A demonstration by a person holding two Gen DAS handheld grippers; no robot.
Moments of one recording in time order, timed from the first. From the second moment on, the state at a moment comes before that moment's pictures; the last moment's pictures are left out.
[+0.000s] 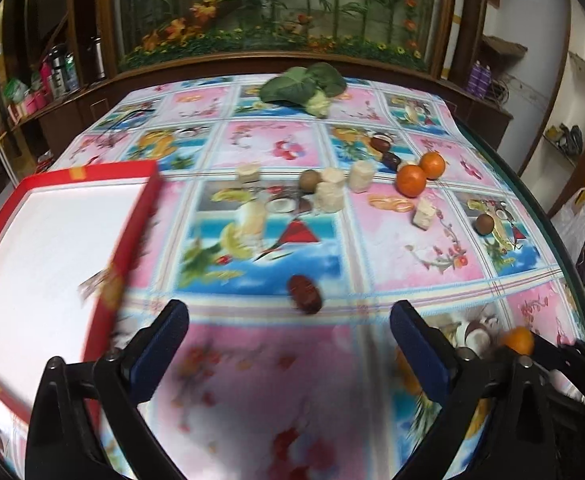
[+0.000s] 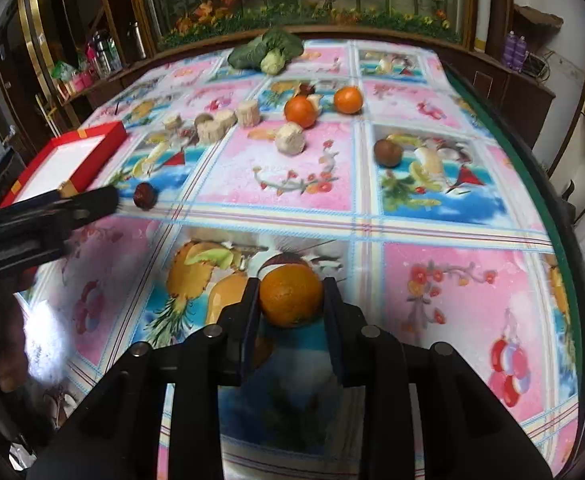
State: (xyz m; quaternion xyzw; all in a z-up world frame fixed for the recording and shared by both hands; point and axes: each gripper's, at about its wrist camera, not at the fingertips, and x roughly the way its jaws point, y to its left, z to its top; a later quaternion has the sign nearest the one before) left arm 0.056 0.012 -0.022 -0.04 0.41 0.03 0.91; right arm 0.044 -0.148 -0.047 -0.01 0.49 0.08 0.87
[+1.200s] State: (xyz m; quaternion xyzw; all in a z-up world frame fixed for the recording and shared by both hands) left arm -0.025 0.076 0.015 -0.09 0.35 0.06 0.93; right arm 0.007 -0.116 -0.014 0.00 0.45 0.13 0.88
